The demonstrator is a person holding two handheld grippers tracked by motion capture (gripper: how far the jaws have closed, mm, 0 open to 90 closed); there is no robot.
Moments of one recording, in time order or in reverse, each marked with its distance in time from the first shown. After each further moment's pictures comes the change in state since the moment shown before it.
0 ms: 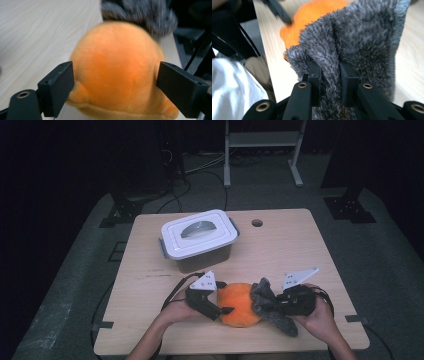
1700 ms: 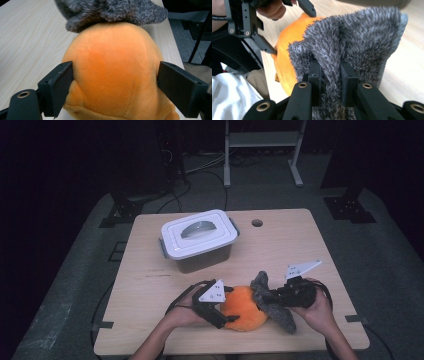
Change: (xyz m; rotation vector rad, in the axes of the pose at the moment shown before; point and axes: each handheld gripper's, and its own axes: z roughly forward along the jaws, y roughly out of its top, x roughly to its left) left arm -0.019 0.007 0.009 0.013 0.012 0.136; right arm -0.022 0.001 0.000 -0.048 0.033 0.090
